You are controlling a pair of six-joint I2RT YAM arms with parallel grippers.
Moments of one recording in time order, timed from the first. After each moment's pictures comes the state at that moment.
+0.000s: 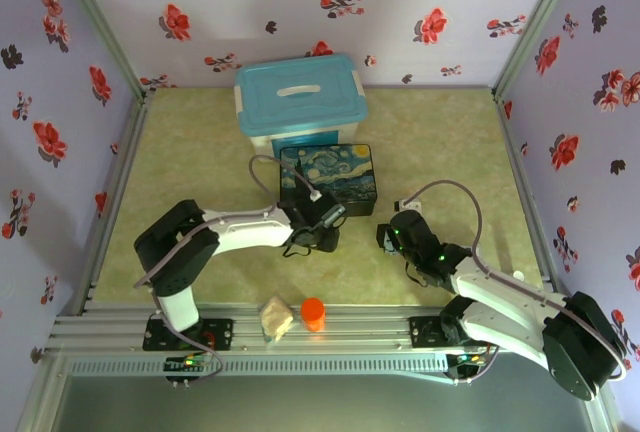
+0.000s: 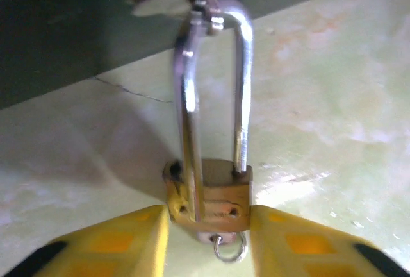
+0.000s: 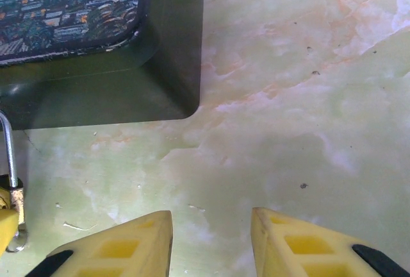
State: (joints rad) left arm -1.03 1.77 1.05 -0.41 -0.11 -0.67; right arm 0.71 0.94 0.34 -0.17 0.24 0.59
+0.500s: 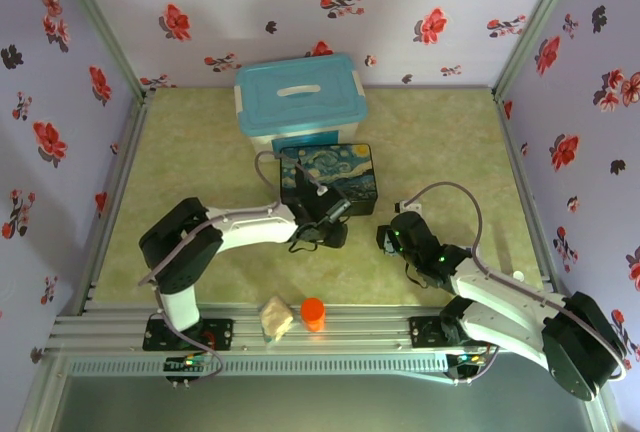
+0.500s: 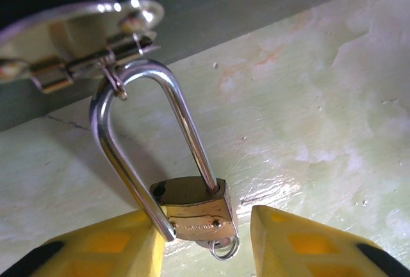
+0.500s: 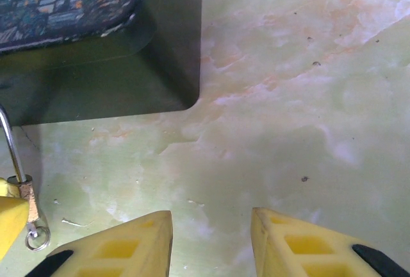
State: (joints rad) left arm -1.03 1.82 1.12 -0.41 -0.09 -0.66; right arm 0.71 0.94 0.32 -0.16 0.23 0.61
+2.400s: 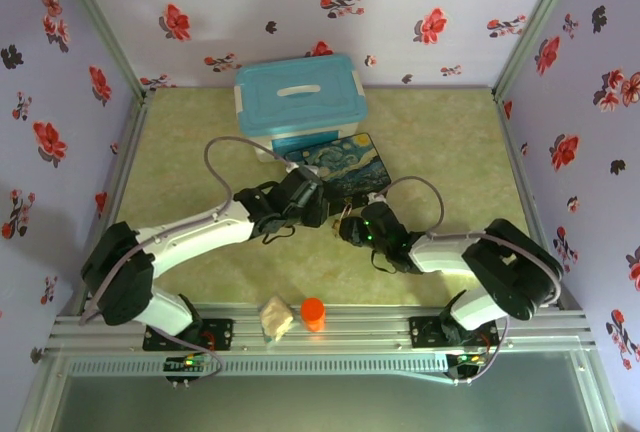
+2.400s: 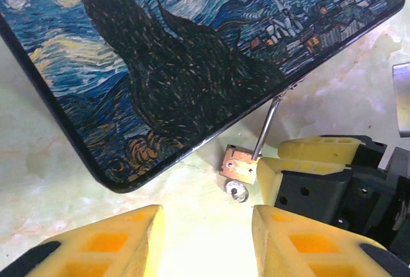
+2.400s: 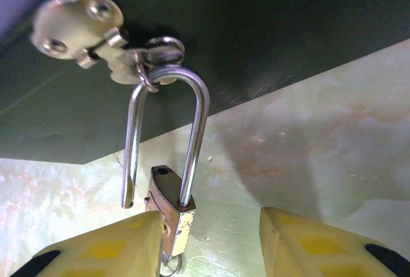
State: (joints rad) left arm -0.94 1.48 1.04 -0.45 -0.17 -0.65; right arm 0.77 1.49 0.42 0.36 0.04 0.79
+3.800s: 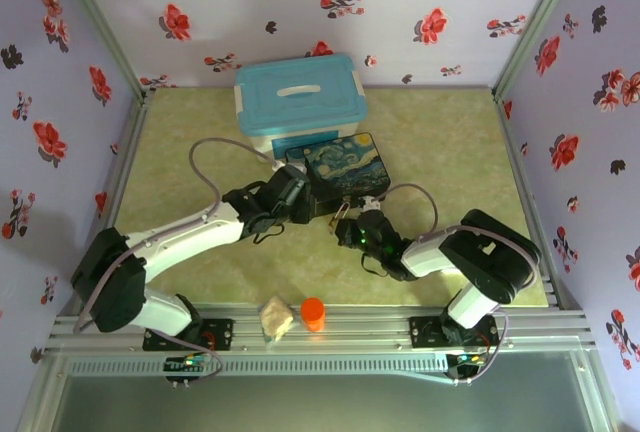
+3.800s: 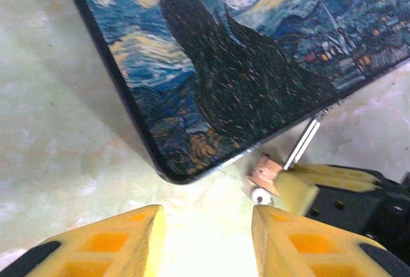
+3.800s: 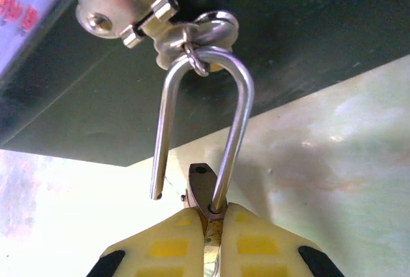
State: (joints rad) left arm -0.87 1.43 0.98 -0.44 -0.20 -0.63; right arm 0.83 1.60 0.36 0.66 0.07 0.90
